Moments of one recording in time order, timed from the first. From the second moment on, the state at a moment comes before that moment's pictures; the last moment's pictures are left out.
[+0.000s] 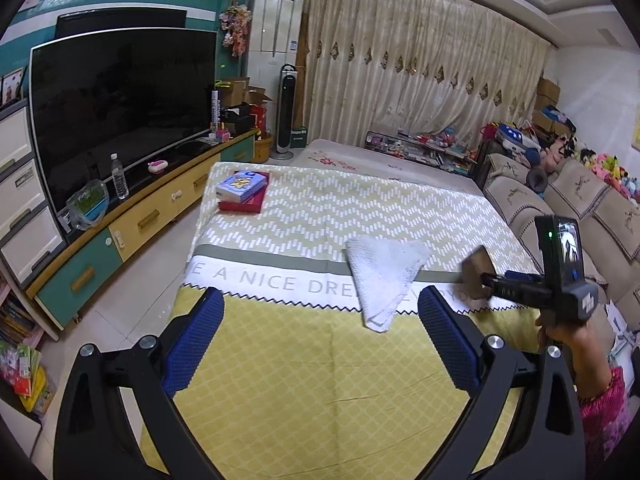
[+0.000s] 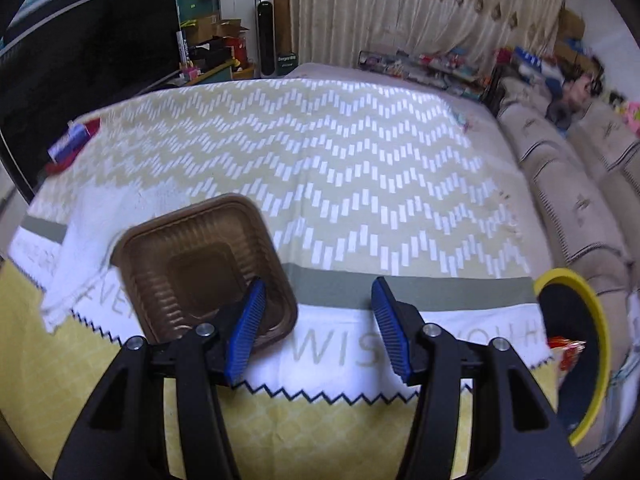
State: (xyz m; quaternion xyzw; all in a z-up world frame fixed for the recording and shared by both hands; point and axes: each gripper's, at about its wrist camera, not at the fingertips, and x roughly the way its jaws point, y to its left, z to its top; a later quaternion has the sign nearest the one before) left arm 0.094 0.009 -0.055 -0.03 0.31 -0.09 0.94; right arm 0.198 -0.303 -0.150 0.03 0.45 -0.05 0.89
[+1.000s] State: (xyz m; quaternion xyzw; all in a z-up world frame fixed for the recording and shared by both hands) left arm 0.115 -0.038 -0.060 0.00 0.33 -0.13 0.94; right arm 0.122 -0.375 -0.100 0.14 0.38 -0.01 0.91
